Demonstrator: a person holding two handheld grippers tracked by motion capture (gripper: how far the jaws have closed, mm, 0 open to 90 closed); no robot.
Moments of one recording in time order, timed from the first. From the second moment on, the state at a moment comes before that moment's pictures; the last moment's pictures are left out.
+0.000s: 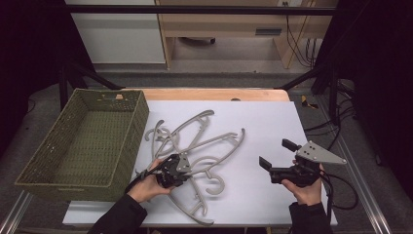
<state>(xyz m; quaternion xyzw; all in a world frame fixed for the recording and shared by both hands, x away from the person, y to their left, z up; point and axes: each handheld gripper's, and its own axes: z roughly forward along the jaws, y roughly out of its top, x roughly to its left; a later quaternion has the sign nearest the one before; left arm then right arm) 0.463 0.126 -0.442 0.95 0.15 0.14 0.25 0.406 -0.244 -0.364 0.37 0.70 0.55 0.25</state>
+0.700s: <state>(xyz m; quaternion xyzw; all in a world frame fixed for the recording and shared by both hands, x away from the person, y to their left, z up) 0.450 0.155 -0.381 0.88 0.23 0.17 0.38 0.406 -0.244 -0.364 0.37 0.70 0.55 0.26</state>
